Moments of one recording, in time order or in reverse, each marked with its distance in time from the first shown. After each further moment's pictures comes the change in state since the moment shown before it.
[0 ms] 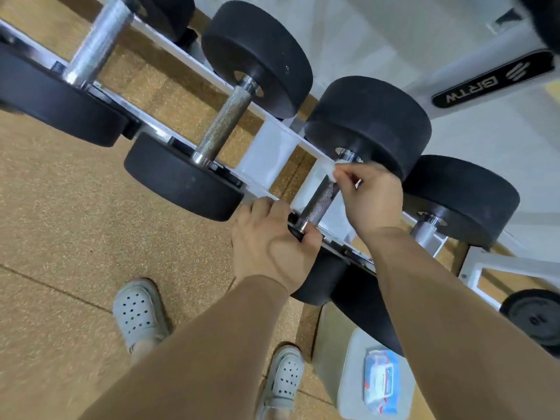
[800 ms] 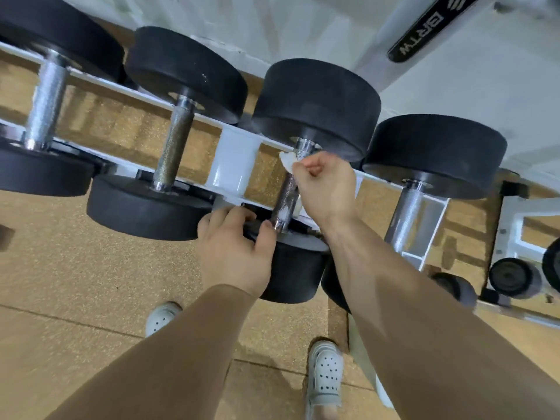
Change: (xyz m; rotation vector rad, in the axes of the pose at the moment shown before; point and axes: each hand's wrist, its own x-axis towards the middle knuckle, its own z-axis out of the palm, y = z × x) left_hand 0.002 0.000 -0.002 0.049 -0.068 -0.011; right_hand -0.008 -0.007 0.006 0.508 -0.021 0.517
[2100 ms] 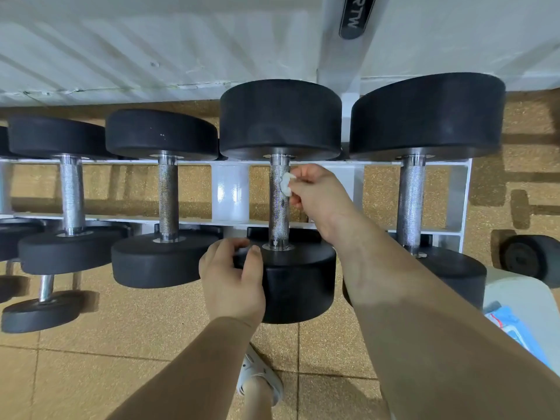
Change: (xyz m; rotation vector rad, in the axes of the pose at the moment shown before) left_hand 0.001 0.003 -0.004 -0.120 -0.018 -0.030; right_hand 0.011 0.023 -0.009 0.626 -0.271 0.339
